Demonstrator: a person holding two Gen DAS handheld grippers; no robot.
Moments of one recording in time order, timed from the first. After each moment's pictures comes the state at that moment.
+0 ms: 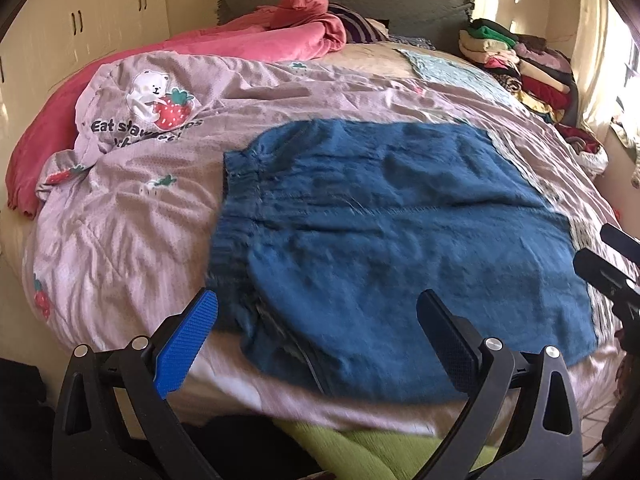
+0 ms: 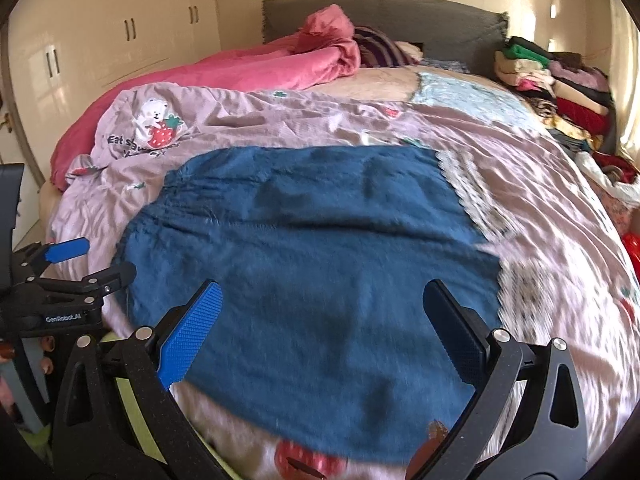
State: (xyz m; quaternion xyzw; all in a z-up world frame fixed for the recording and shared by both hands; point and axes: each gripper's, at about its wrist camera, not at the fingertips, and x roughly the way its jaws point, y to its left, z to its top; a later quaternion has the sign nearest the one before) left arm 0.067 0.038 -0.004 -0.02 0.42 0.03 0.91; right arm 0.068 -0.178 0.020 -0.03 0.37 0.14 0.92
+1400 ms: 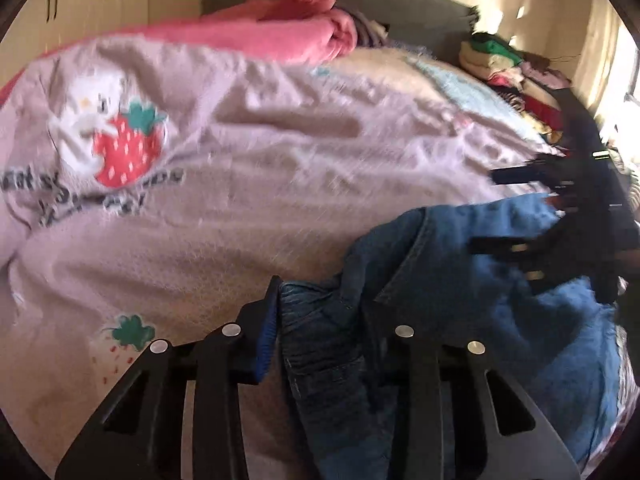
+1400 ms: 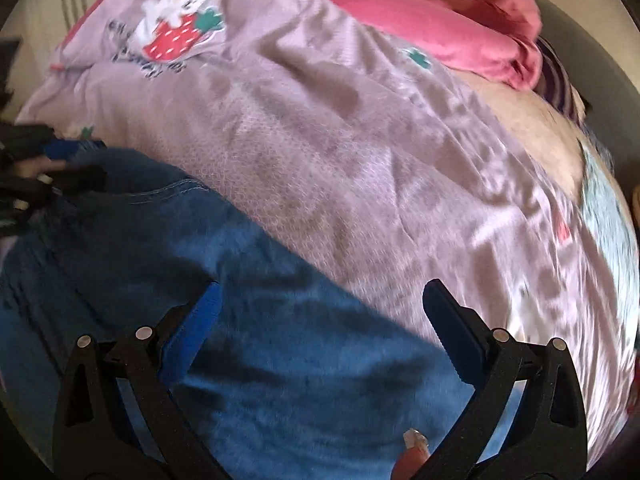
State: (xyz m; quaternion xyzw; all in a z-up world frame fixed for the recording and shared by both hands) left arm 0.246 0.140 -0.031 -0.05 0.41 -0.03 0.91; right arm 0.345 -0.023 -0.057 -0.28 0.43 0.34 0.79
